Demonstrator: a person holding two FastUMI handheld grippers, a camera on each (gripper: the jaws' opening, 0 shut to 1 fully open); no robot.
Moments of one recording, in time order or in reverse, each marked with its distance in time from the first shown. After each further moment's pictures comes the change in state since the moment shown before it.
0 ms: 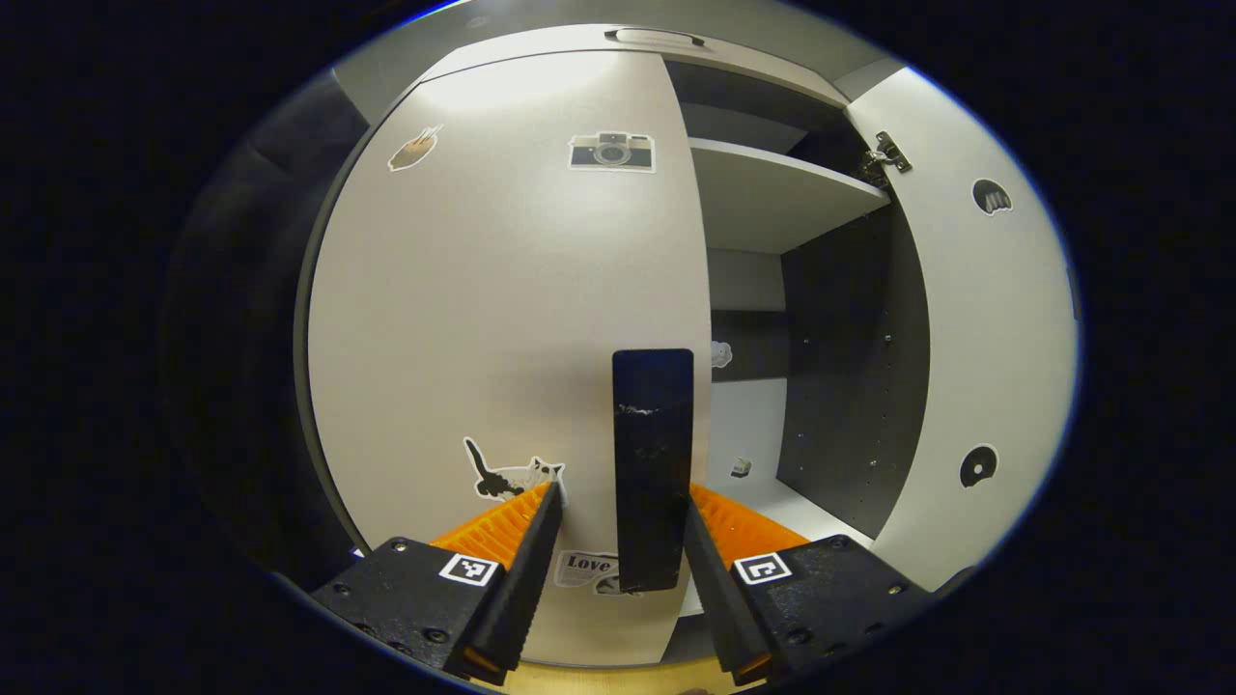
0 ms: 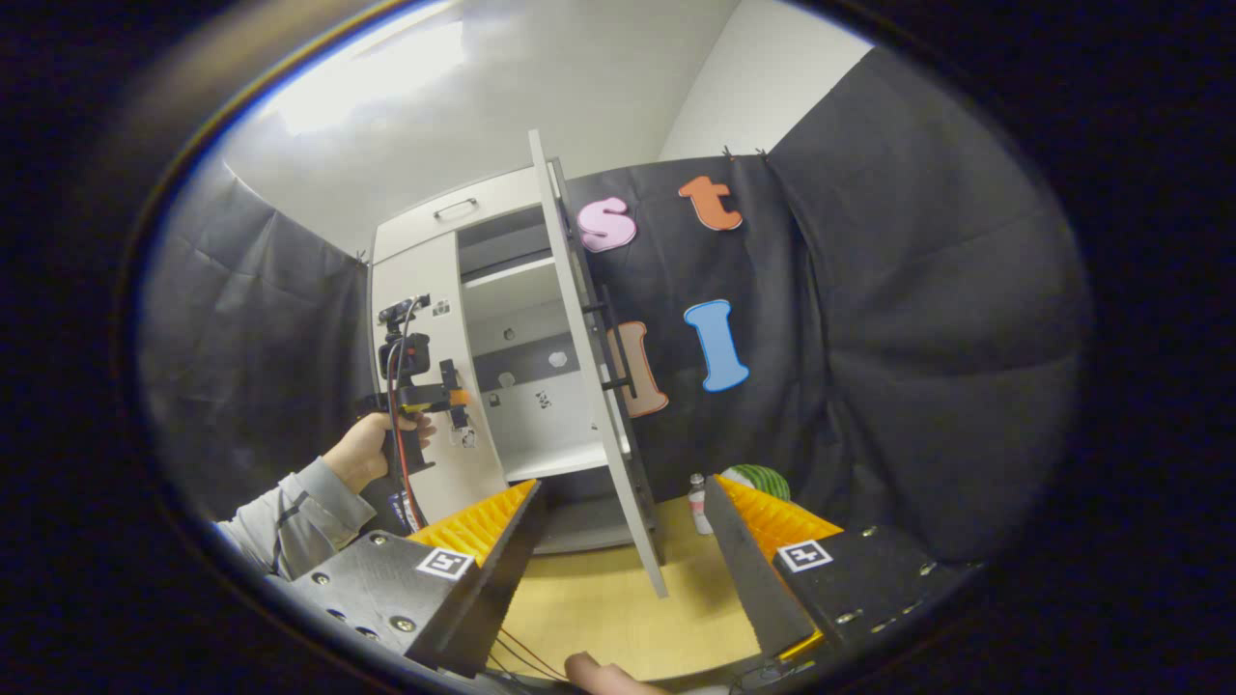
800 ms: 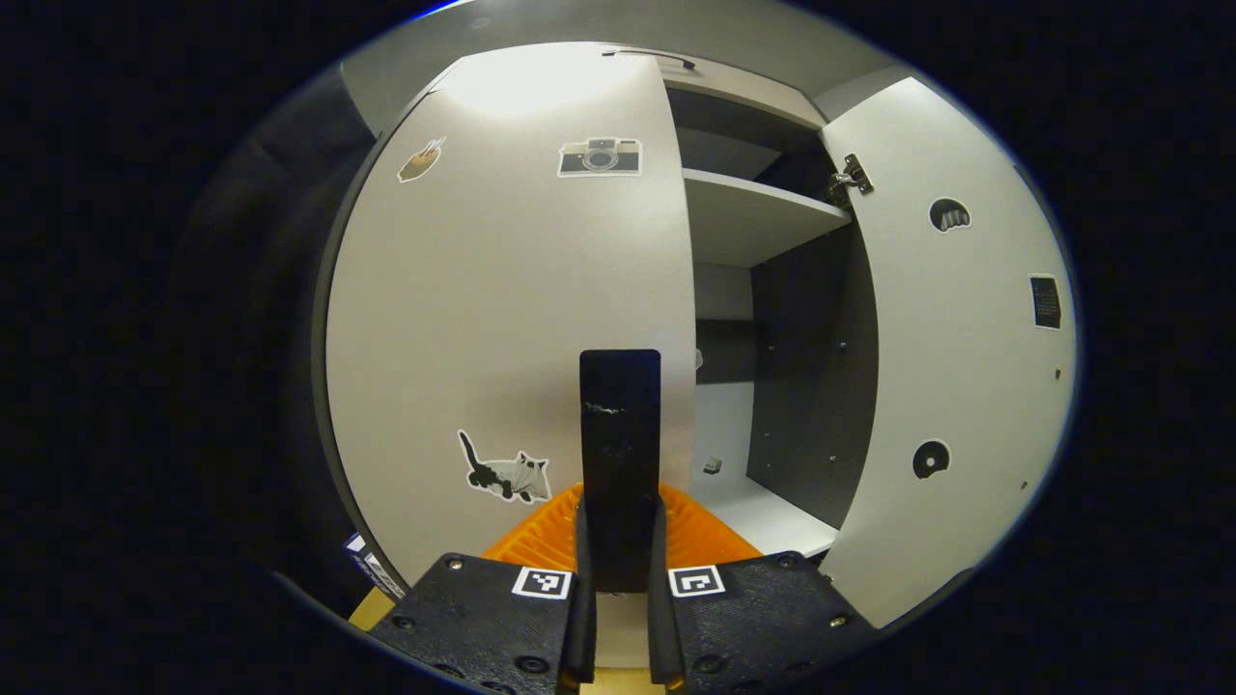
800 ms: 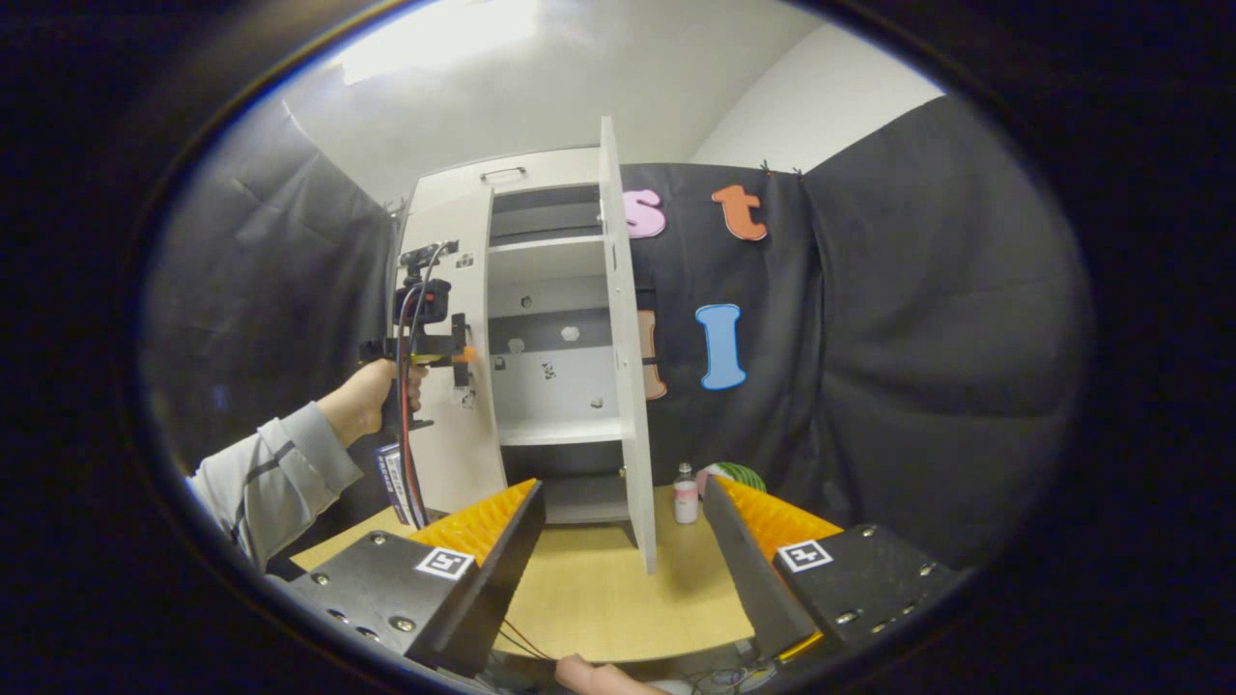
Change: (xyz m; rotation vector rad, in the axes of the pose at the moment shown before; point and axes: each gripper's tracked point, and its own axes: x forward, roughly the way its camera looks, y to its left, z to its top) left arm -0.013 -0.007 -0.005 -0.063 -0.019 -0.123; right arm -0.037 0.050 -0.024 -0.187 0.045 -0.013
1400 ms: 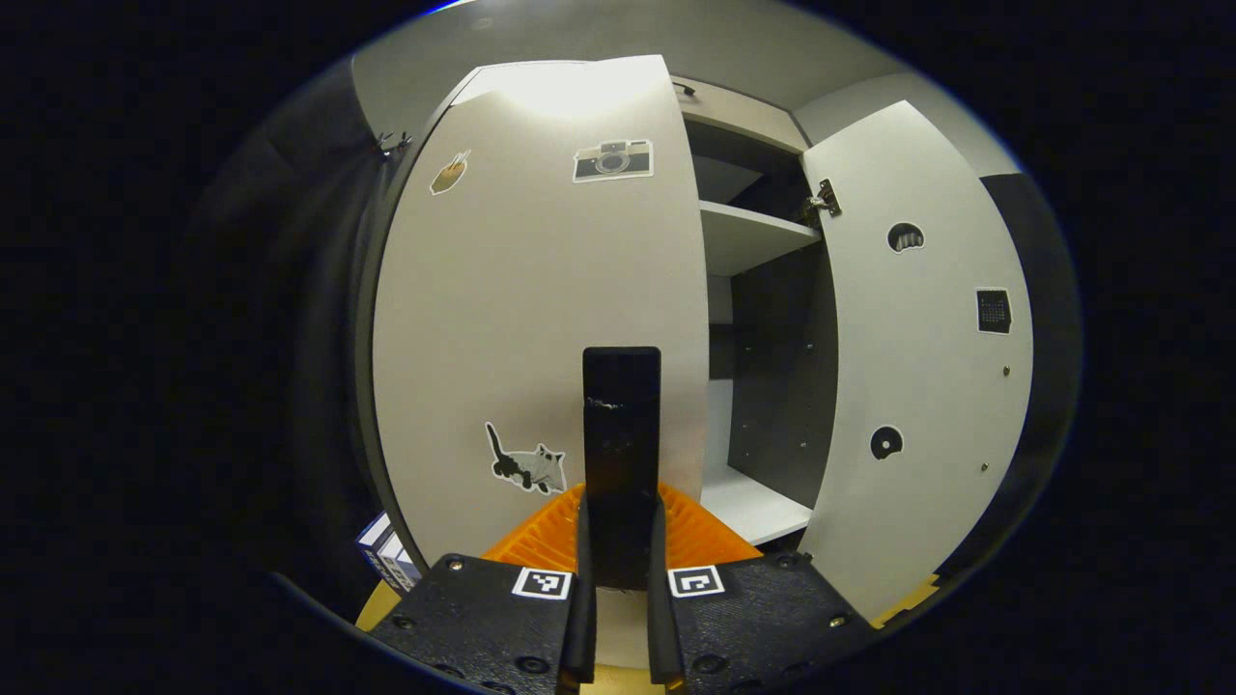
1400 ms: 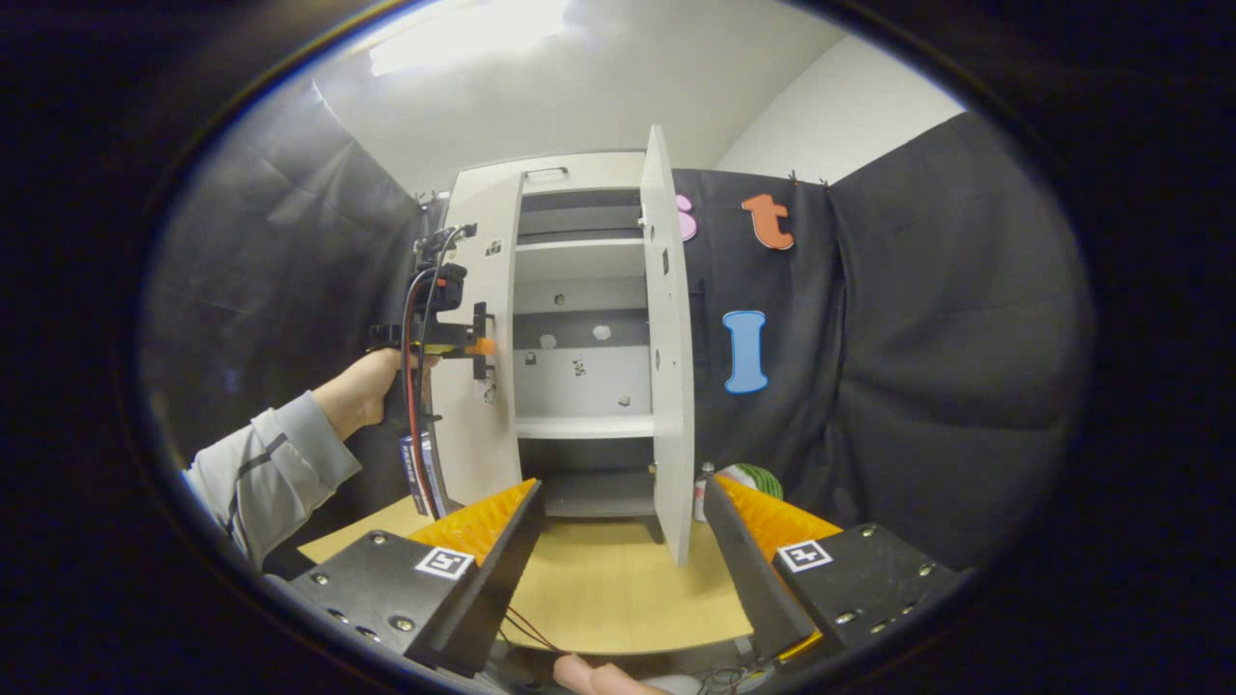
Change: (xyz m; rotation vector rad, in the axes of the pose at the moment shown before) left arm -0.013 0.008 -0.003 -0.003 0.005 -0.038; right arm -0.034 0.040 0.000 -0.017 -0.012 0.039
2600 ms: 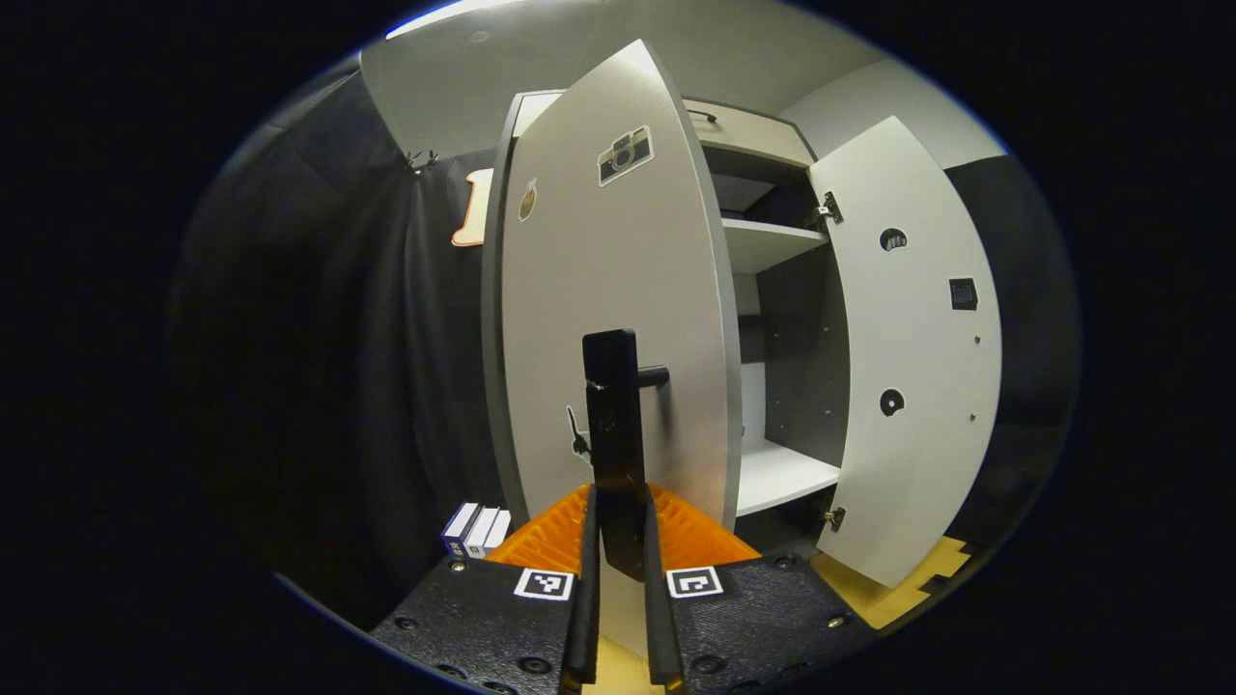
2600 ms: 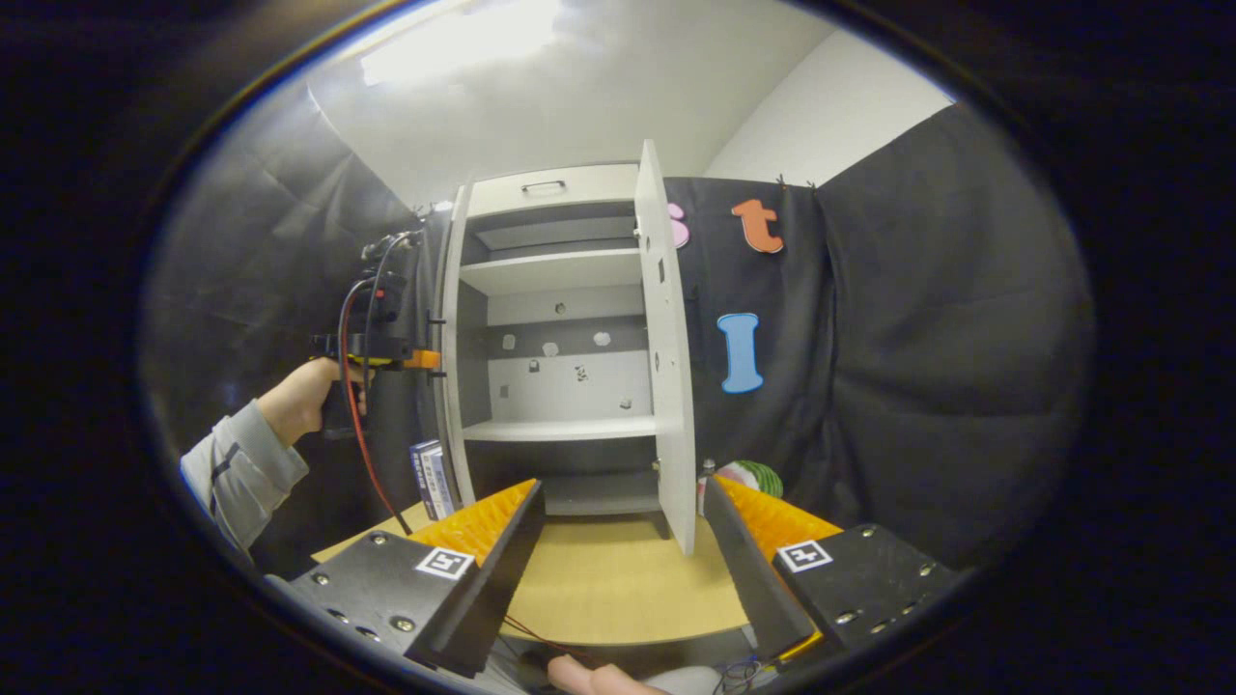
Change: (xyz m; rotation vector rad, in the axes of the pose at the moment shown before) left arm -0.093 0.069 -0.005 0.057 0.000 0.065; right arm -0.031 0.011 -0.003 0.026 -0.009 -0.009
